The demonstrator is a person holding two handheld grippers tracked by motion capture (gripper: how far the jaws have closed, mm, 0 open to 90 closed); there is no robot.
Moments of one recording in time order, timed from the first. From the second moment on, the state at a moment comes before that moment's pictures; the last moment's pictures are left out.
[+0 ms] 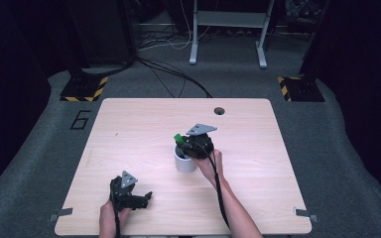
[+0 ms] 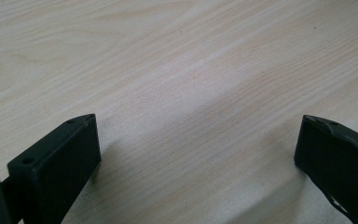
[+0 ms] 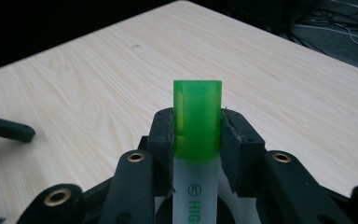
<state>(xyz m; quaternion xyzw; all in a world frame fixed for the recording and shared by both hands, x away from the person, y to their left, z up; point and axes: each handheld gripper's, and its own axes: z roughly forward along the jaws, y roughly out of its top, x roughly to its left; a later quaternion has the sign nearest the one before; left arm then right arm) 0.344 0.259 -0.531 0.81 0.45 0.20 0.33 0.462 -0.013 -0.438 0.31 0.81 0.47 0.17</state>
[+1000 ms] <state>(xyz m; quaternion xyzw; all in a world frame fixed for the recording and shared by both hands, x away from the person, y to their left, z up) 0.344 0.259 -0.530 0.81 0.45 0.20 0.33 0.407 -0.129 -0.421 0.38 0.79 0.44 0.21</state>
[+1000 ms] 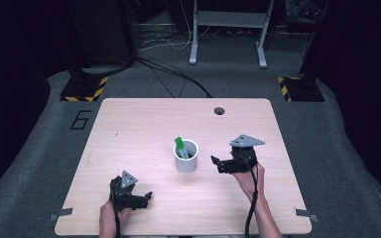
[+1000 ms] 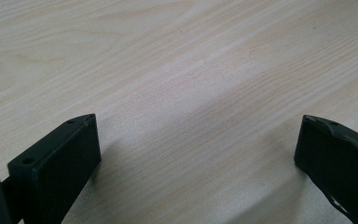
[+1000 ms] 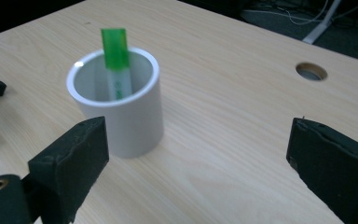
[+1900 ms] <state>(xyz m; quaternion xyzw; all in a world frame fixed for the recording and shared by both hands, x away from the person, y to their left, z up) 0.344 0.258 -0.531 0.80 0.45 0.20 0.33 0.366 -0.232 -0.505 0.51 0.75 0.35 0.21</state>
